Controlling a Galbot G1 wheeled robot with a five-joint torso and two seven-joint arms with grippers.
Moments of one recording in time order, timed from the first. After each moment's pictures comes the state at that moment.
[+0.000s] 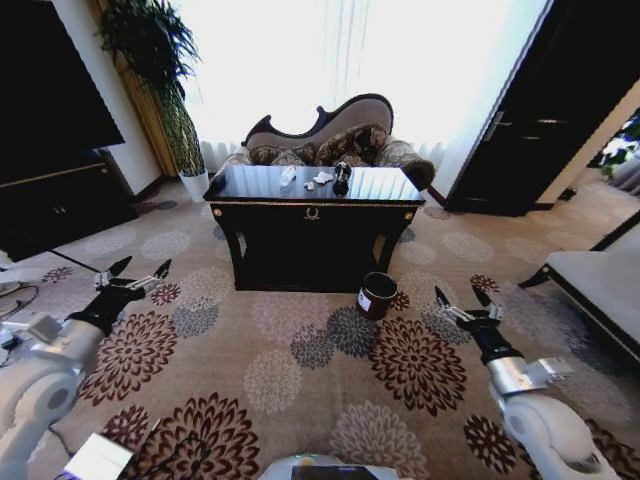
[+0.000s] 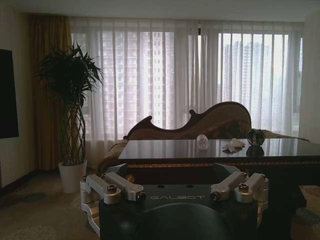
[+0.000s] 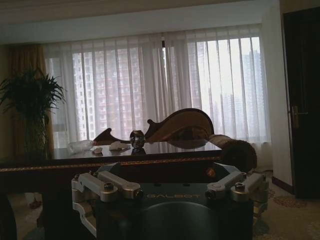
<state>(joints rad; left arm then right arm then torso) 1.72 -0.83 -1.14 -2.23 -0.94 0.15 0.01 -1.69 1.05 0.91 2.09 0.73 0.13 -0.08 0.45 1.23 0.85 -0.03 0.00</state>
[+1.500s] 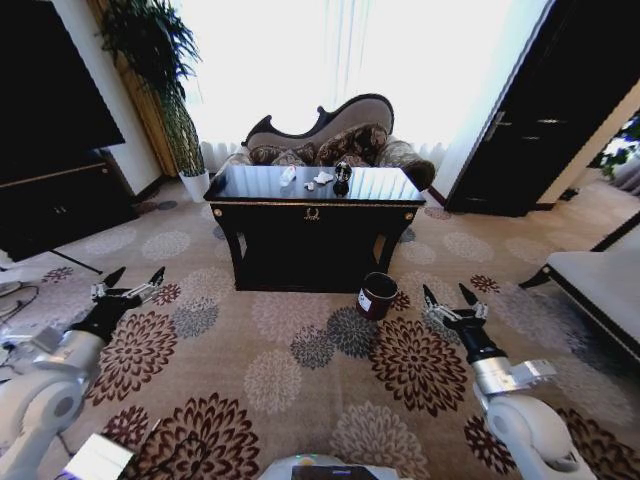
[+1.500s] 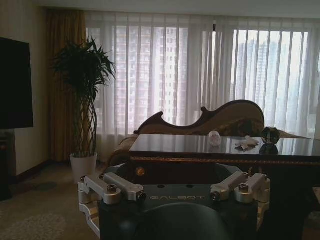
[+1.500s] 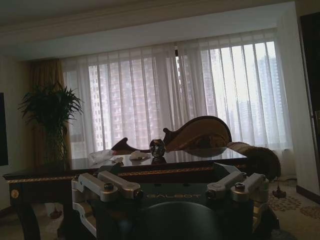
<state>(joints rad) 1.69 -0.87 -1.11 -2.20 -0.91 0.14 0.00 -1.66 1.11 0.84 2.15 0.66 0.15 -0.10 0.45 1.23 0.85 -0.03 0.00</state>
